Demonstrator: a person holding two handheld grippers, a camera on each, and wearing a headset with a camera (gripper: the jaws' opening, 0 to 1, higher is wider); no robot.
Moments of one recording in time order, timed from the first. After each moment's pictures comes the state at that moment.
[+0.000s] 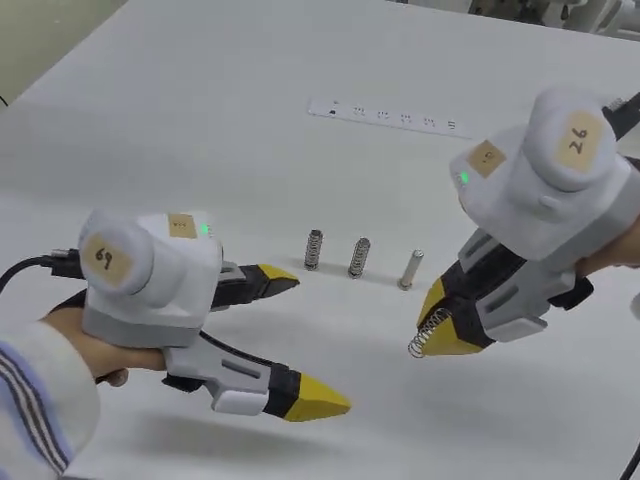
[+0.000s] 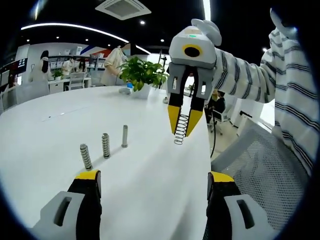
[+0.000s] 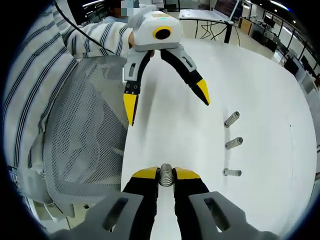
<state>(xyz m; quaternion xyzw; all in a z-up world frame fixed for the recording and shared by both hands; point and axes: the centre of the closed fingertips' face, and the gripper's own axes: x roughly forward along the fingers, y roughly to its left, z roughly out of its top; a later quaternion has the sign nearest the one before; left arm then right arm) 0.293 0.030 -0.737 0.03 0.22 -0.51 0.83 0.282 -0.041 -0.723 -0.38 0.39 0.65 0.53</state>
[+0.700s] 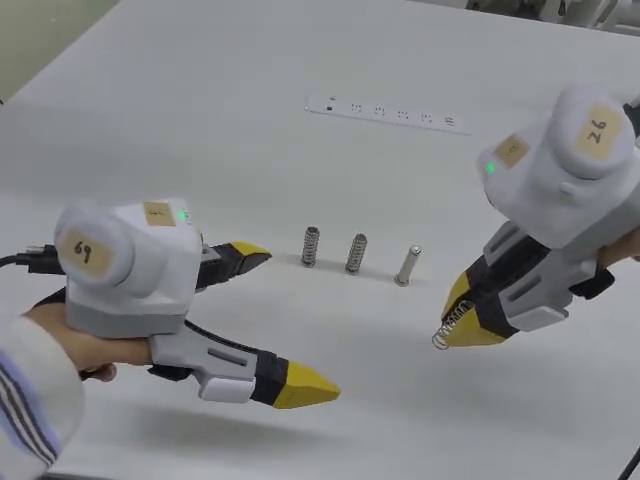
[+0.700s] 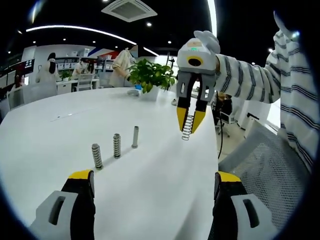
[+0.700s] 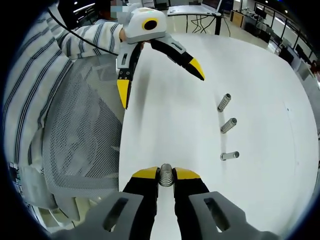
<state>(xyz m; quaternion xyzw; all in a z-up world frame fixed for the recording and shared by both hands) 0.301 0.038 -0.737 0.03 0.22 -0.49 0.84 0.295 -0.064 -0.727 -0.36 0.42 0.63 0.54</state>
